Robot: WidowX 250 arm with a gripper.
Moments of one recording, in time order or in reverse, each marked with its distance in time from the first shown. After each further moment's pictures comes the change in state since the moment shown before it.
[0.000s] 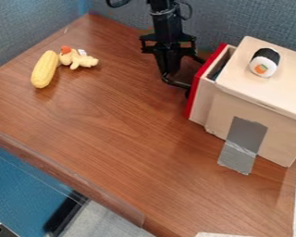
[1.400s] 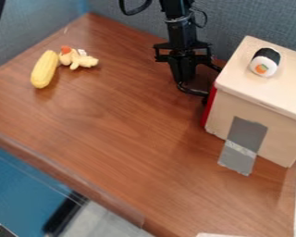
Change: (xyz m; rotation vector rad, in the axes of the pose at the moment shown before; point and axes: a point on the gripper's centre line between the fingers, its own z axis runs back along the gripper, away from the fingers) arm -0.005 -0.031 -0.016 -0.059 0.052 0.004
